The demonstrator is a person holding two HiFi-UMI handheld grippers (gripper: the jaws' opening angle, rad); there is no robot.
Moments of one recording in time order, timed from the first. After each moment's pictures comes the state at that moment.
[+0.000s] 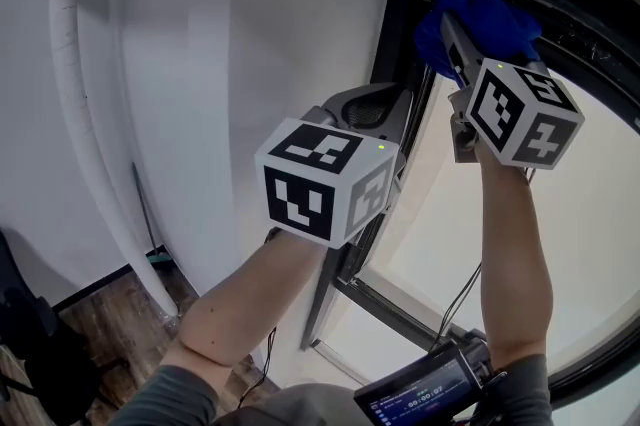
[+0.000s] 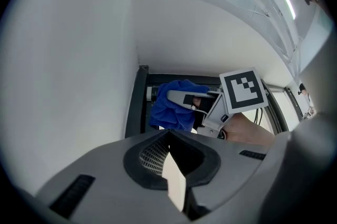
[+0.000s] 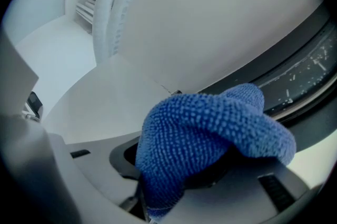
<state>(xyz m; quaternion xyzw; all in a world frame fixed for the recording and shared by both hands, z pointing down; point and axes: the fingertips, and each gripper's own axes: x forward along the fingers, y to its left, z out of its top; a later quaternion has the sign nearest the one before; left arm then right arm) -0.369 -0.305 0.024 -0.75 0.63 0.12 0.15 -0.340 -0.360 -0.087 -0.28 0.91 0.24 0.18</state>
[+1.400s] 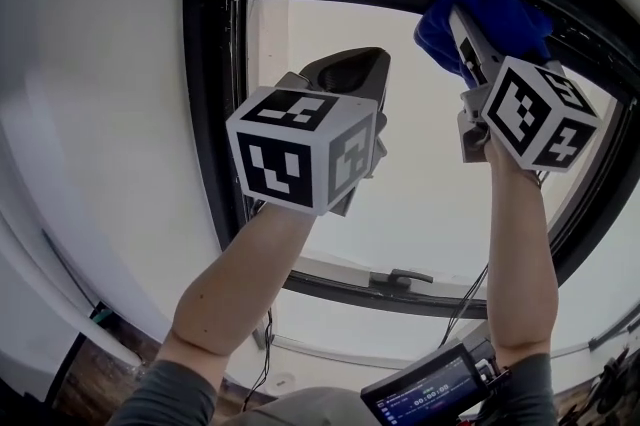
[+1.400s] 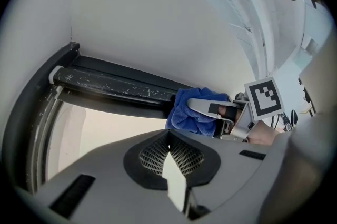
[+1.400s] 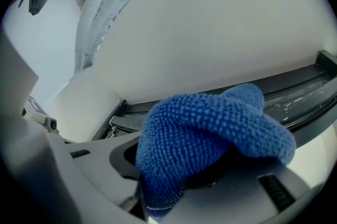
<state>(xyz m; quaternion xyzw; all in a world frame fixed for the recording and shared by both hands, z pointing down) -0.151 -0.334 -0.011 -0.86 0.46 0.14 0.16 -0.056 -0.345 -0.096 -0.47 0.82 0.26 0.18</state>
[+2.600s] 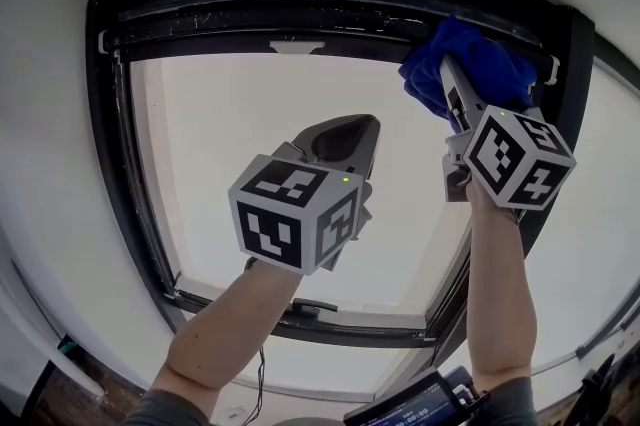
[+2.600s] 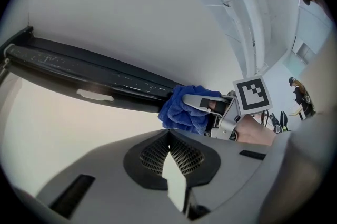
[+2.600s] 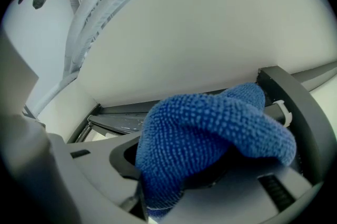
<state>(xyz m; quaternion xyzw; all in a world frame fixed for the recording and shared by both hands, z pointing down) 0.105 -0.315 0.004 -0.89 0.41 0.13 0.16 0.211 -0.327 -0.096 -0.53 0.79 0.26 0.20</state>
